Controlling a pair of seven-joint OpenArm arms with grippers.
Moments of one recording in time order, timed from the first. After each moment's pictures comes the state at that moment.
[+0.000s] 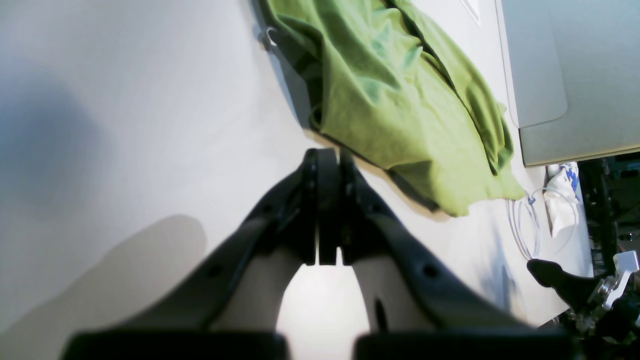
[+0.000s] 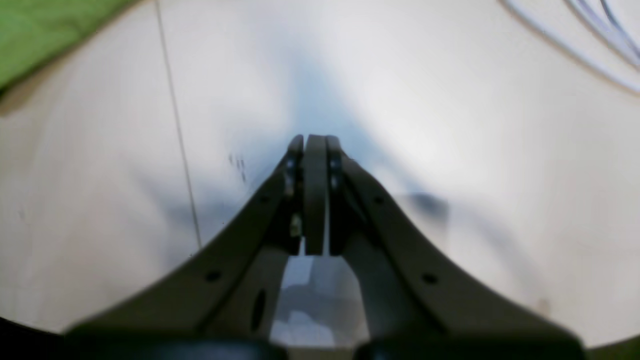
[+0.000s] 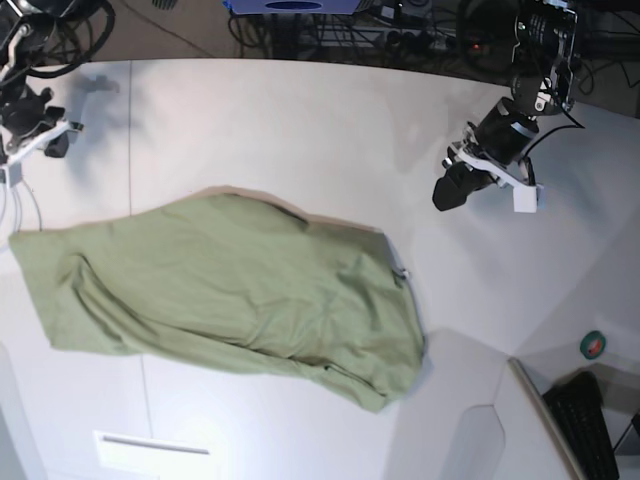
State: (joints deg) left arm 20.4 -21.0 -3.5 81.2 -58.8 -22.3 19.8; right arm -12.0 2.9 47.6 79.8 11.5 40.3 -45.8
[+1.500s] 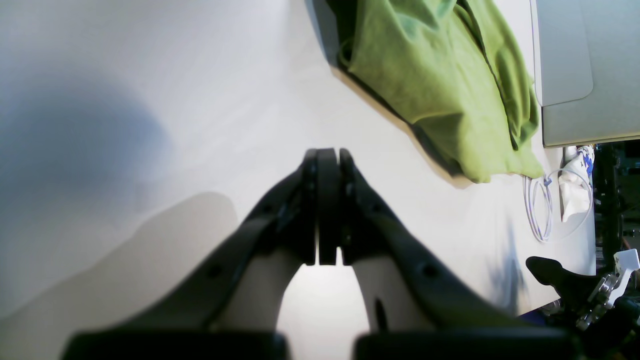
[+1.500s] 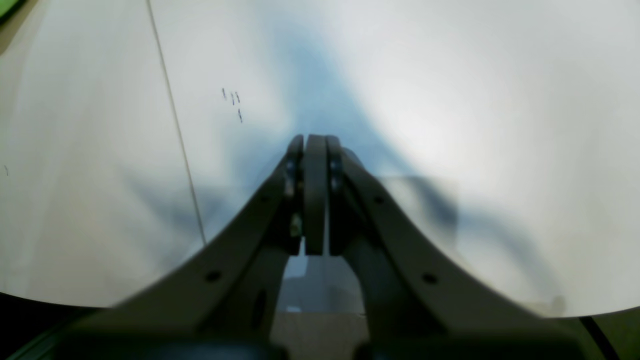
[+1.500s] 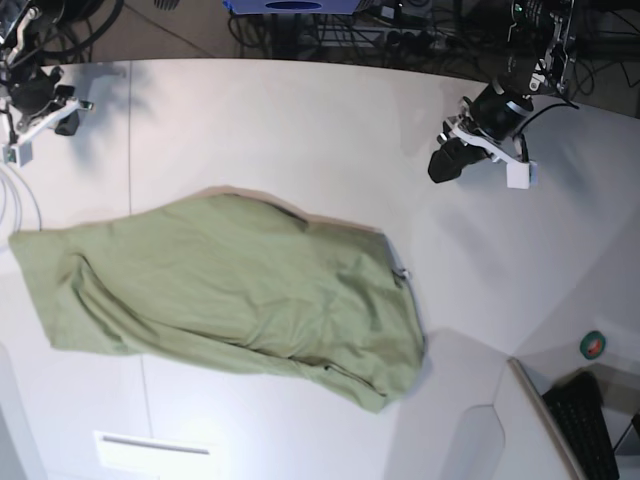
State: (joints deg) left arm 23.3 -20.9 -2.8 79.9 -58.7 -22.3 19.8; right arm -14.7 1.6 47.3 79.6 11.5 40.3 -45.7
